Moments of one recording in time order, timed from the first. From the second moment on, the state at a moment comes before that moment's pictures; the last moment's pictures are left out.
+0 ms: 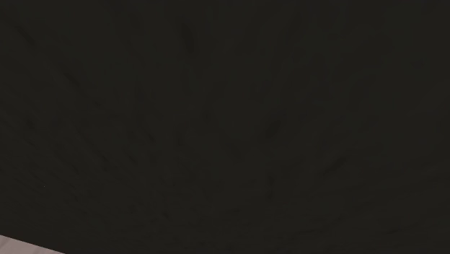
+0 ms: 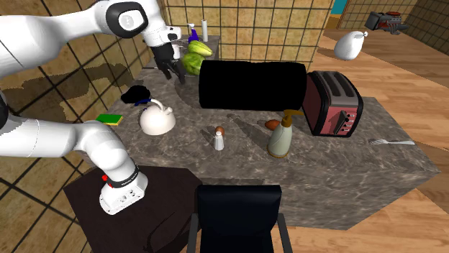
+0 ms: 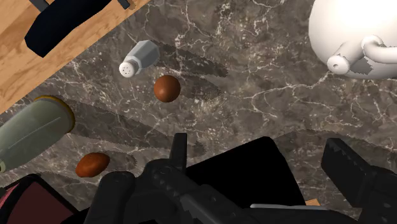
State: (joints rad) arm -0.02 -0.75 -0.01 -2.30 -0.11 1.71 -0.09
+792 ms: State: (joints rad) arm -0.04 -0.57 -0.17 -2.39 -0.17 1.89 -0.30
